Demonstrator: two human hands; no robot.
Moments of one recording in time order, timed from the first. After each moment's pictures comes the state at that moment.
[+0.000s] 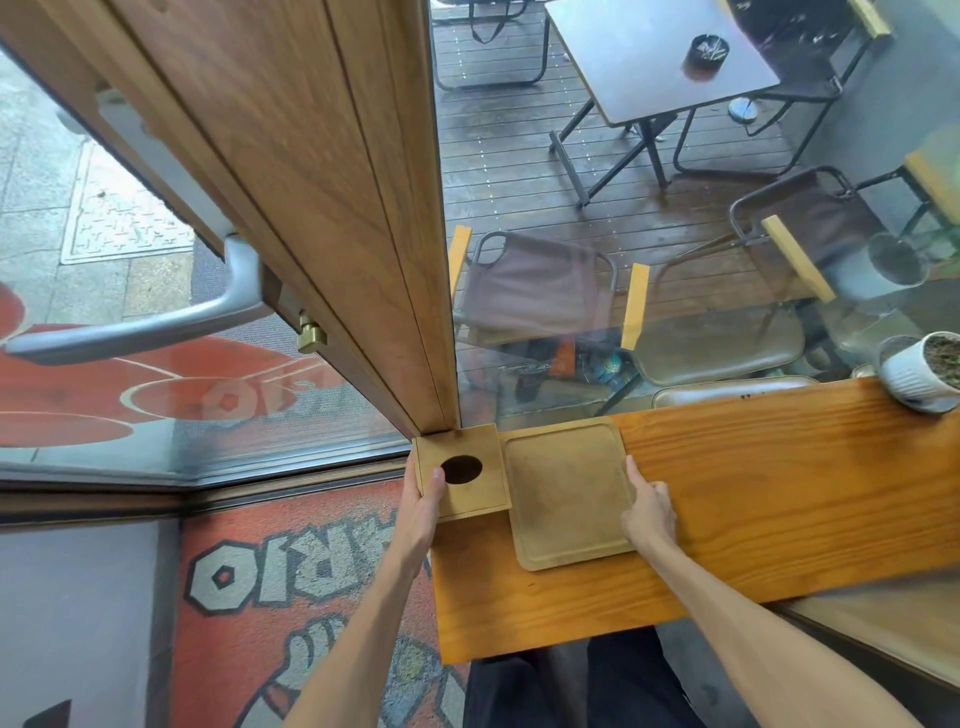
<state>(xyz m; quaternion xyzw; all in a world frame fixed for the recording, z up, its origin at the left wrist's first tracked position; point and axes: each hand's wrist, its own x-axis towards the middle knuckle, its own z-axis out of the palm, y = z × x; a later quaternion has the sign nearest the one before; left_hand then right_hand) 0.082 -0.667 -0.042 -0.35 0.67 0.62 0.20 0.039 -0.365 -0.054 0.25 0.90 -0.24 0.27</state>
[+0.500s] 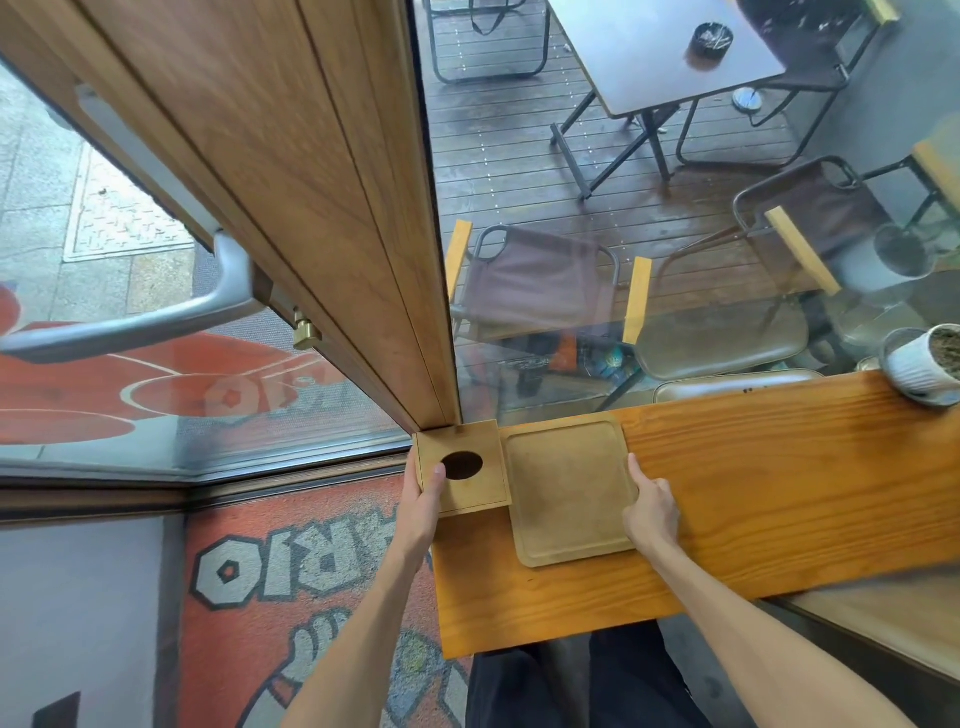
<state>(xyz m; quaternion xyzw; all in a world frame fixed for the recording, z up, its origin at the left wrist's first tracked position) 0.082 -0.665 -0.037 -0.35 0.67 0.63 0.19 0.045 -0.362 -0.057 0.24 0.91 -0.23 0.25</state>
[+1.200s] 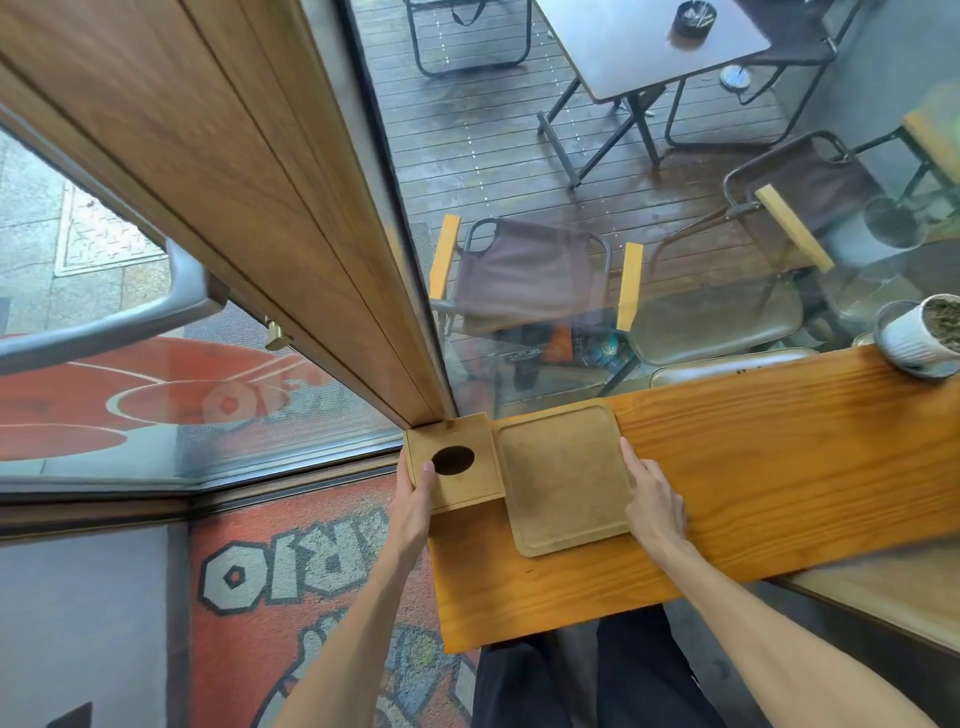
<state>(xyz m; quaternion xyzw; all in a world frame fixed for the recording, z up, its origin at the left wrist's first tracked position) 0.086 -0.666 -0.039 -0.33 0.69 0.61 0.19 0.060 -0.349 -0.052 0.14 0.95 -0.17 0.23</state>
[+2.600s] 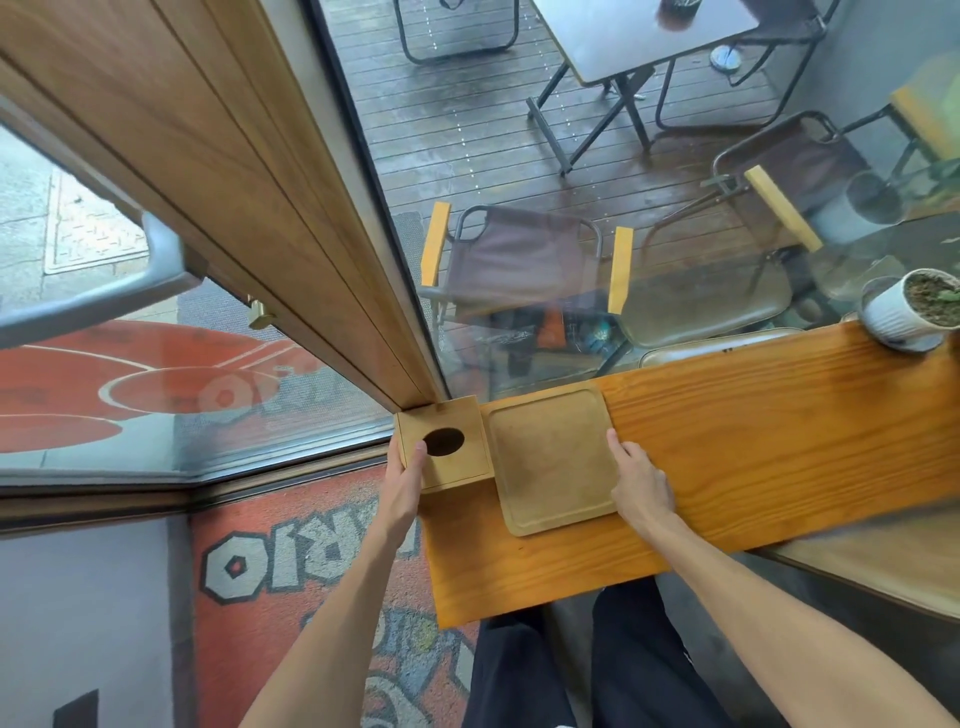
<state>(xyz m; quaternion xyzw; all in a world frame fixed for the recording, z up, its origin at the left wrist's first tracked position) 0.084 -0.672 -0.044 -0.33 0.69 0.60 0.22 0.062 -0.351 -0.048 0.11 0.95 -0.12 0.28</state>
